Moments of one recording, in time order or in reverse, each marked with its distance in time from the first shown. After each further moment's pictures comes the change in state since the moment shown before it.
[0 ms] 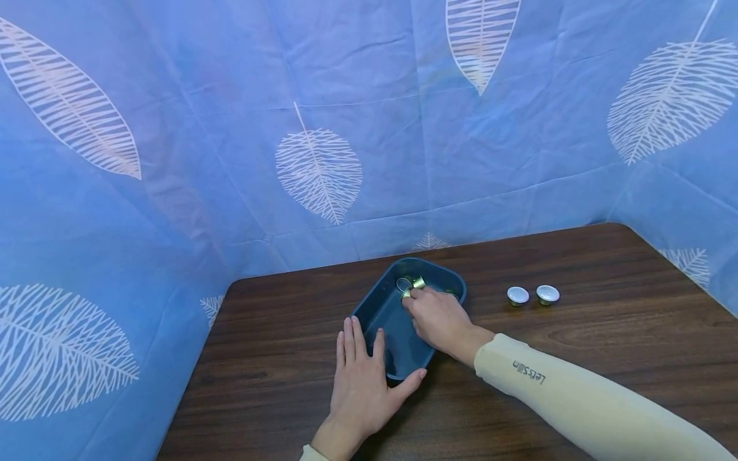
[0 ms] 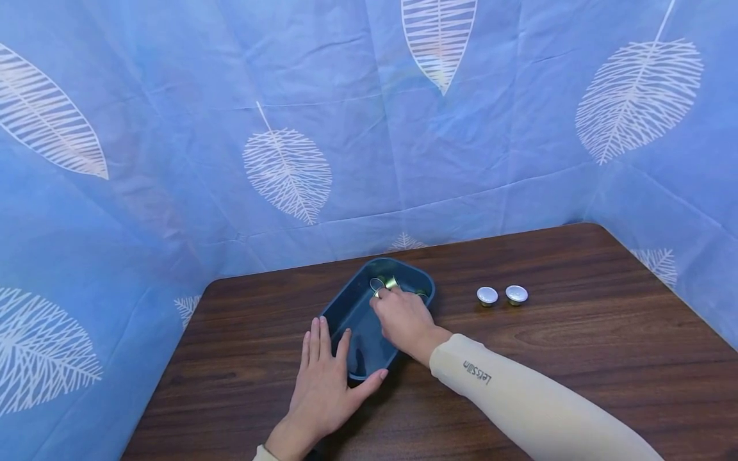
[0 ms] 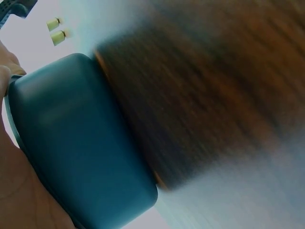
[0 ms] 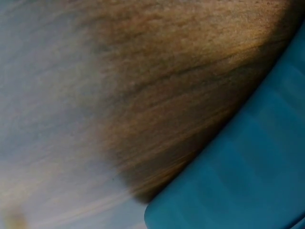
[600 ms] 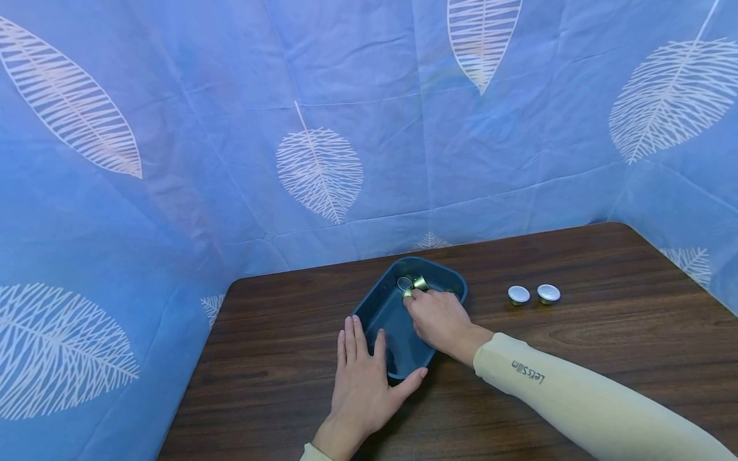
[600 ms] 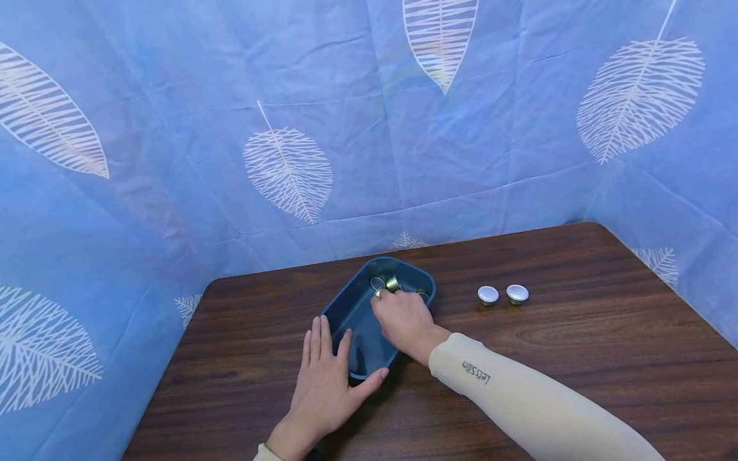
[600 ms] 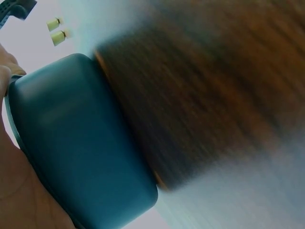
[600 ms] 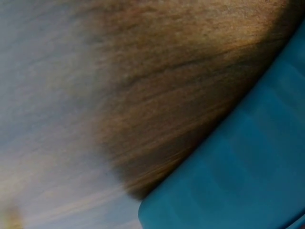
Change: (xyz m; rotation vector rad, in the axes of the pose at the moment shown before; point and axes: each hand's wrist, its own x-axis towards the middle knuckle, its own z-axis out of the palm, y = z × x) left_hand 0.001 0.000 0.000 0.019 -0.013 -0.004; right_hand 0.001 -0.001 -0.001 -0.098 -0.061 -0.001
